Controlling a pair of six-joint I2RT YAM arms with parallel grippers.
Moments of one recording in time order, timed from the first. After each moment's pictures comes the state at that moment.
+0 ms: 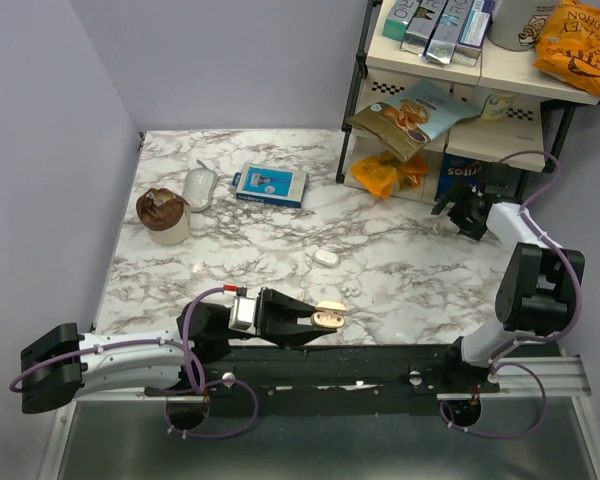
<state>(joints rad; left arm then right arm) -1.22 0.86 0.27 1.21 0.40 -0.18 -0.18 1.63 1.07 -0.39 -0.07 0.45</state>
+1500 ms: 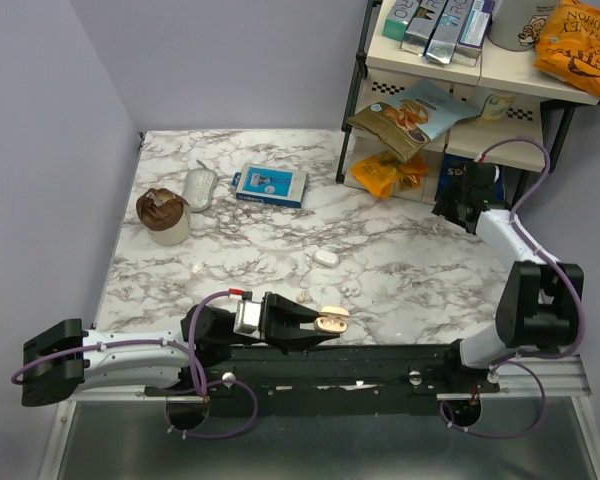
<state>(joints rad) -1.28 0.88 0.25 1.21 0.34 -0.17 -0.06 1.48 1.00 -0.29 0.15 0.35</state>
